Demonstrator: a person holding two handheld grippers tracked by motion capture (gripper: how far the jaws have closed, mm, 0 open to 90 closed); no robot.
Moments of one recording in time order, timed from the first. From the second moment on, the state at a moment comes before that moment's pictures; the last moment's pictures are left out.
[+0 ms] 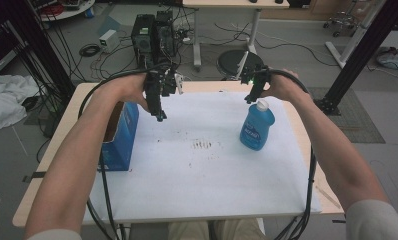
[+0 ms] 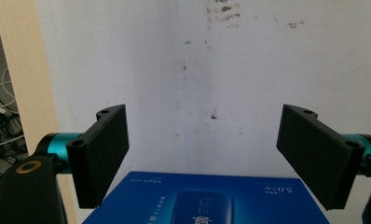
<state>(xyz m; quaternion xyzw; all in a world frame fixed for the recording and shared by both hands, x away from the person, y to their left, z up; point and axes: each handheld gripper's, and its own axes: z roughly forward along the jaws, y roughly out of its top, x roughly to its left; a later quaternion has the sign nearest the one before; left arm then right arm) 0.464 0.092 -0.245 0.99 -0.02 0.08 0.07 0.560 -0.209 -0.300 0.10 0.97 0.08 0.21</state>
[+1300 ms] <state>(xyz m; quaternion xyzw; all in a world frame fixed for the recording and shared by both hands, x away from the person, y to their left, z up) 0.466 0.087 -0.248 1.00 -0.01 0.06 0.07 0.480 -0.302 -0.266 0.27 0.94 0.09 0.18</state>
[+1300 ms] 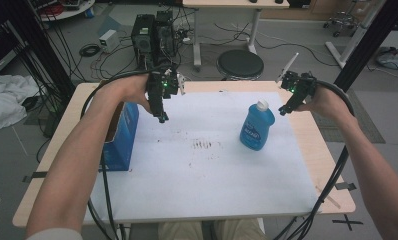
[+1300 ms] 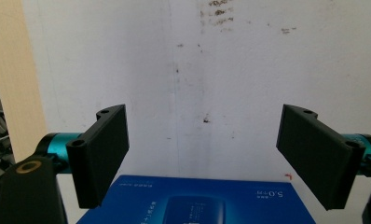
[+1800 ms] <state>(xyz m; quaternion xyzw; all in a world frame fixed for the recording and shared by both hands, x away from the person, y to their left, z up) 0.467 0.089 -0.248 1.00 0.00 0.07 0.07 0.424 -0.298 -0.291 0.29 0.93 0.15 0.15</state>
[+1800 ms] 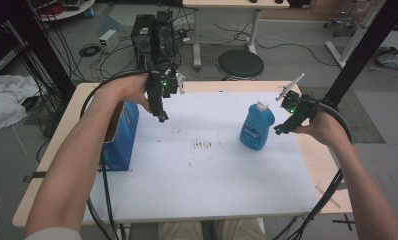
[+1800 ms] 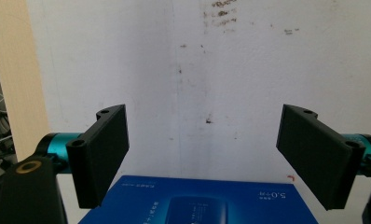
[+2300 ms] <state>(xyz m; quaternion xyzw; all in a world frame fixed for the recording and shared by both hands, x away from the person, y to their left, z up) 0.463 0.092 -0.247 0.99 -0.01 0.08 0.08 0.416 -0.282 -0.322 0.32 0.90 0.25 0.17</state>
